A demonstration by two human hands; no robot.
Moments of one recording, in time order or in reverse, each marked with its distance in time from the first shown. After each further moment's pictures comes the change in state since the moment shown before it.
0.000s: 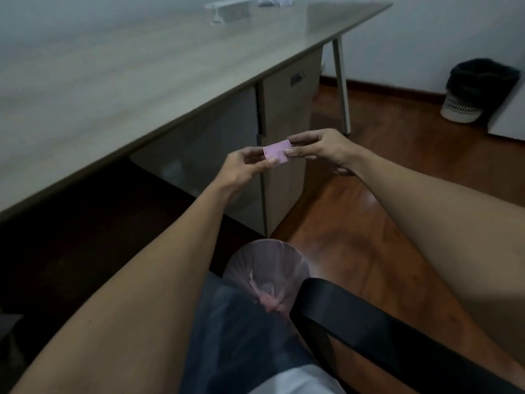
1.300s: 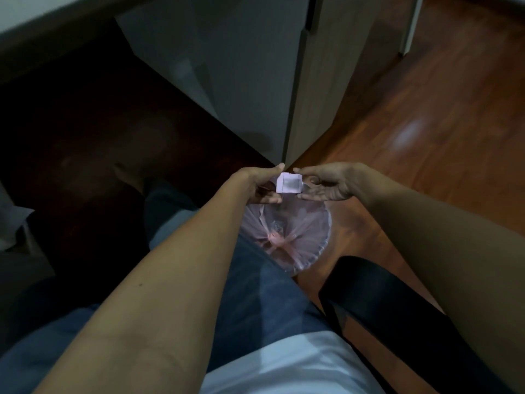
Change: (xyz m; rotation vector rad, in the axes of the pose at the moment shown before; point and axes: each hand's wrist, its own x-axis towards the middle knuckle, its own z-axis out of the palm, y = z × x) left_hand -0.025 -0.172 0.010 -0.162 0.018 -0.999; right_hand 0.034 0.226 0.044 -0.142 -0.205 0.844
